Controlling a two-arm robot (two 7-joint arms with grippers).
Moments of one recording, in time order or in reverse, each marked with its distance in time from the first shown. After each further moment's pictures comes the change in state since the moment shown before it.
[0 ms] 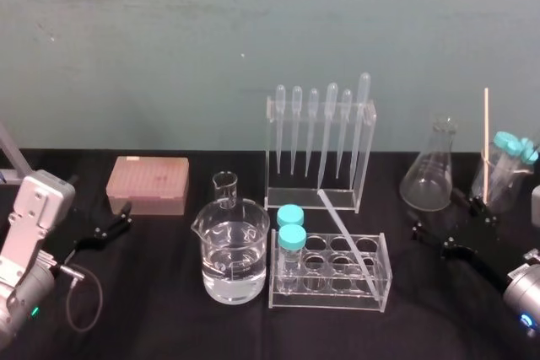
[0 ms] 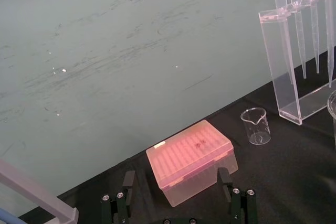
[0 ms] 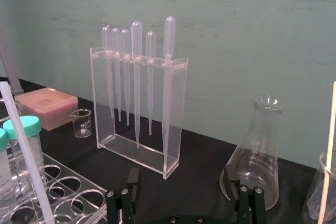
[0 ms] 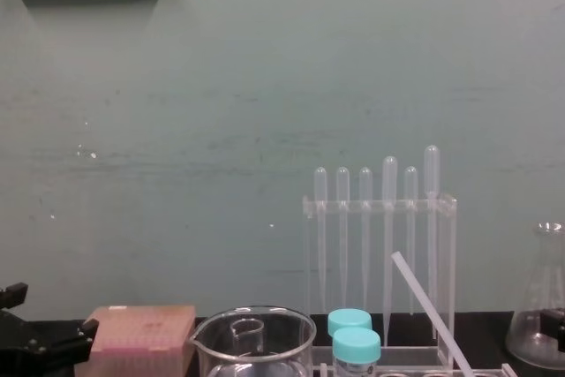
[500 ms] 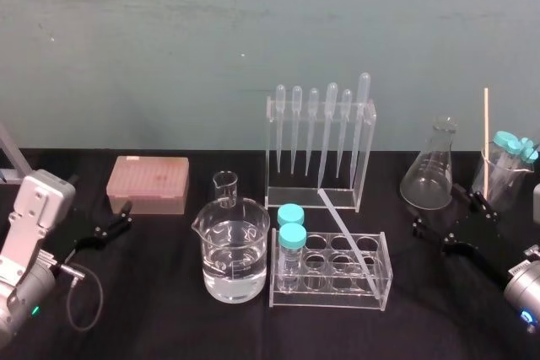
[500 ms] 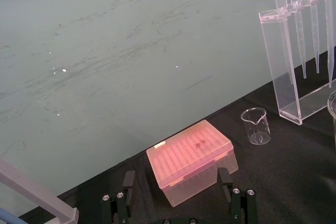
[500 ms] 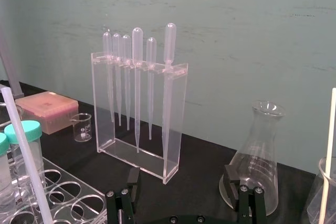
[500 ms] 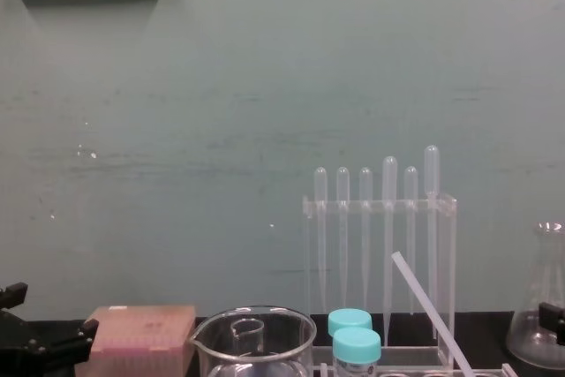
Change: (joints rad) left arm 0.000 0.000 0.000 0.000 0.000 0.000 0.000; right arm 0.003 -0.001 0.000 0.000 0.001 -0.014 0.000
